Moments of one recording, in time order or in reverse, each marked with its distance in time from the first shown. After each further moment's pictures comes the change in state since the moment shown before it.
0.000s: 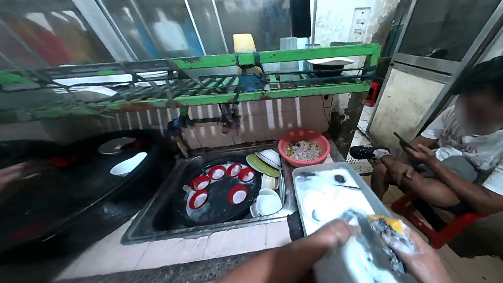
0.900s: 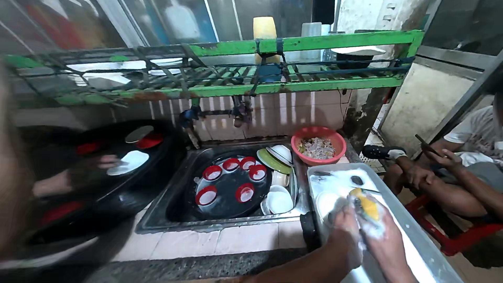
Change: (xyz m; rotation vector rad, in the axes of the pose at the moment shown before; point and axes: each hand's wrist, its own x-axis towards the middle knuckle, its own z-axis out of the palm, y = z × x) left_hand -0.043 0.030 -0.004 -0.800 0.524 0.088; right_hand 0.026 -0.050 0.111 0.043 0.193 -0.430
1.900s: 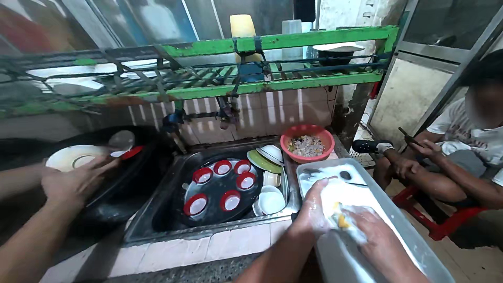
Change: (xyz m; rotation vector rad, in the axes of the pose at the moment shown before) left_hand 0.054 0.009 -0.029 -0.471 -0.148 -0.142; right_hand -0.002 0.011 -0.033 -0.354 -0.301 -0.366
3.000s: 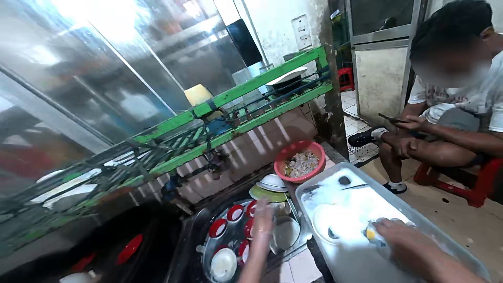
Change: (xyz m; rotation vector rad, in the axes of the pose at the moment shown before) left_hand 0.008 0.112 -0.113 1.345 0.302 0.574; right_hand -0.013 0.058 0.000 -0.112 -0.726 0.483
